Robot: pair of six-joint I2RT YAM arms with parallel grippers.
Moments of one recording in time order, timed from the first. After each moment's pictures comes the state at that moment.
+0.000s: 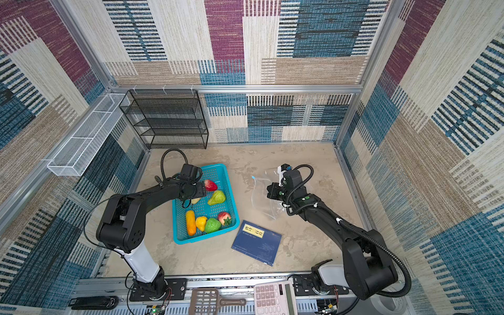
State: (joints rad) left arm -0.26 1.78 1.09 -0.41 -0.15 -0.42; right arm 0.37 1.32 0.77 -0.09 -0.25 0.57
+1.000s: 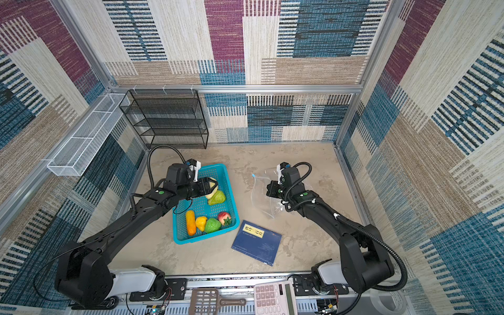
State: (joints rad) left arm -0.43 1.32 0.97 -0.29 0.27 -0.58; right arm 0.37 1.38 0.84 -0.13 -0.23 0.56
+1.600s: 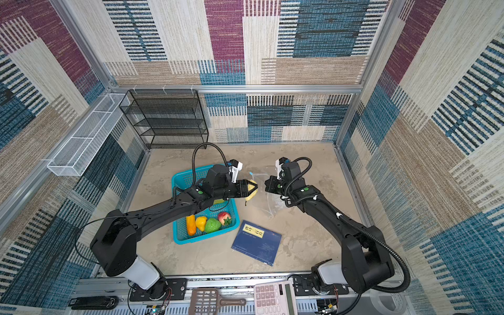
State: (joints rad) left arm -0.74 1.64 1.14 0.00 0.29 -0.71; right arm 0.37 1.36 0.92 -0.20 -0.28 0.58
